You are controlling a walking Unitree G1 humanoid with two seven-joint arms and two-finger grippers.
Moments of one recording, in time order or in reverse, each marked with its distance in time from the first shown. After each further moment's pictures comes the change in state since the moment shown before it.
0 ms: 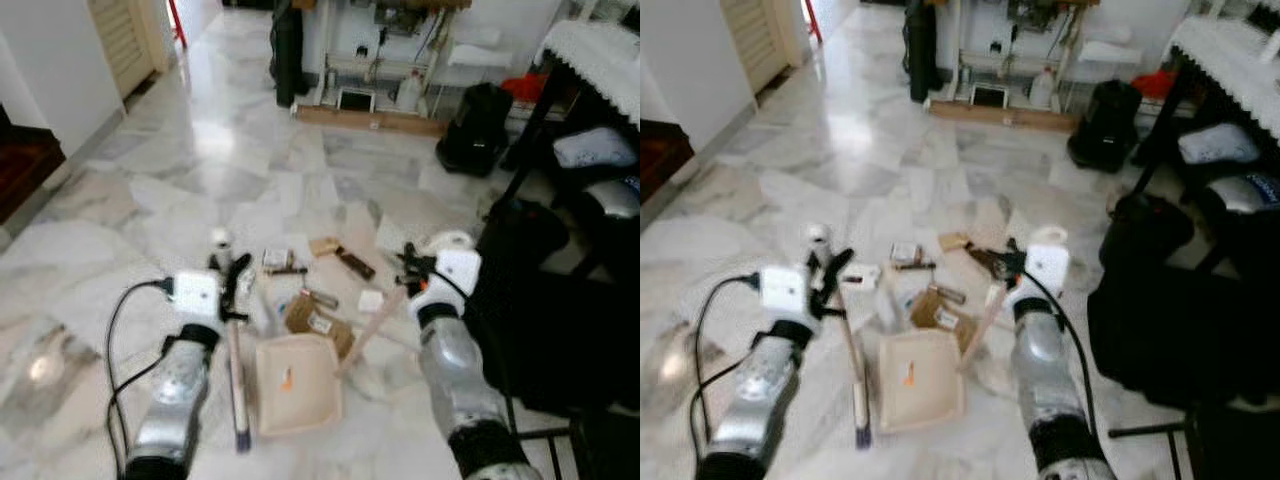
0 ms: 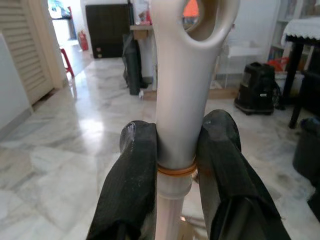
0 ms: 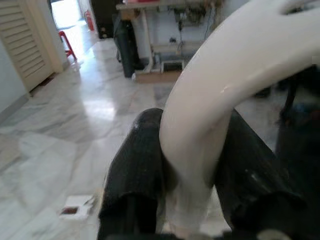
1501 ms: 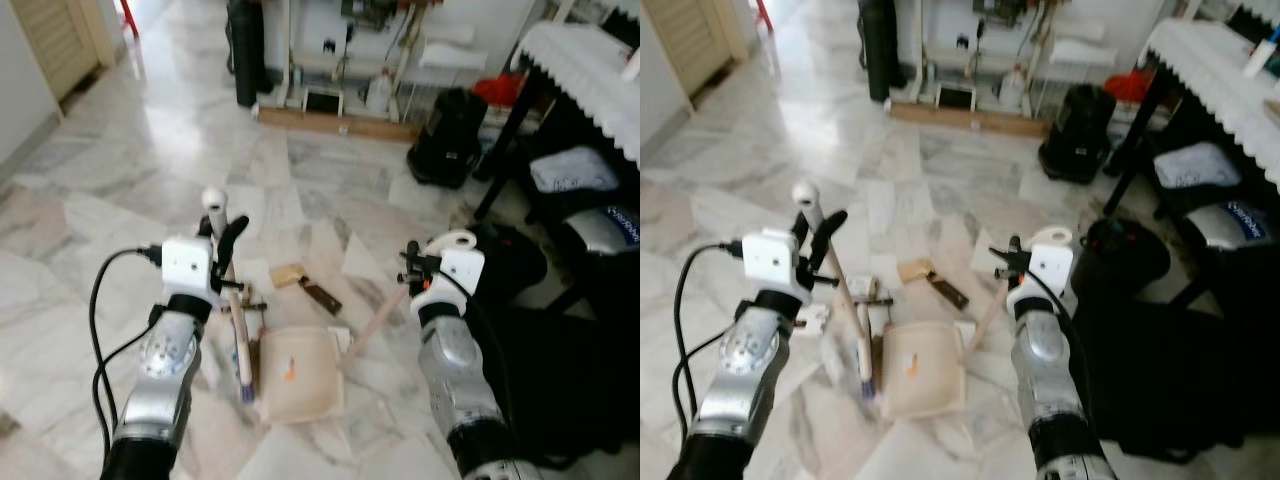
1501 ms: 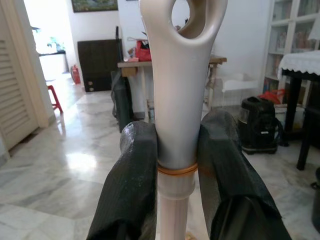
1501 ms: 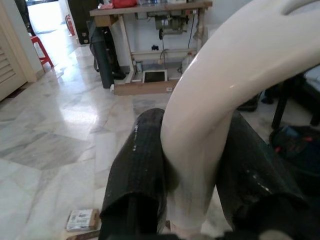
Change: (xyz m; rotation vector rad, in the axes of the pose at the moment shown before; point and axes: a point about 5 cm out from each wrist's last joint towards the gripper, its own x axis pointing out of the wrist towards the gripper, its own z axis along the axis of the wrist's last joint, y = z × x) left arm 0.014 0.020 0.044 0.059 -0.146 0.014; right arm 0.001 0.004 0.003 0.010 -0.029 -0.009
